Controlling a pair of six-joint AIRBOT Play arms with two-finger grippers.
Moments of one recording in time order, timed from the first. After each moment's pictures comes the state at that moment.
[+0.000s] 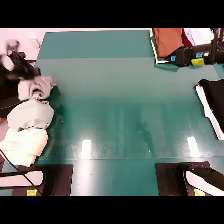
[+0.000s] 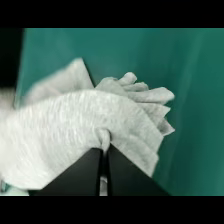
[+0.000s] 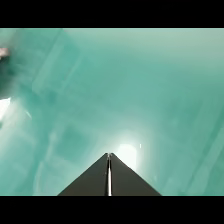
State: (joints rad) left arm 0.12 -1.38 1.47 1.68 -0.91 -1.68; right arm 0.04 -1.10 1.49 -0.99 1.17 1.34
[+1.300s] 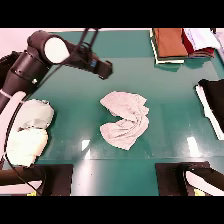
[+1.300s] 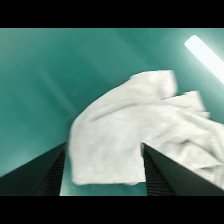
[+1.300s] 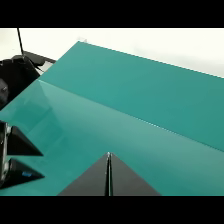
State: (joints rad) left arm -0.55 -1.41 1.70 1.38 -1.06 -1.49; right arm 0.04 -1.10 1.90 -1.00 1.21 1.35
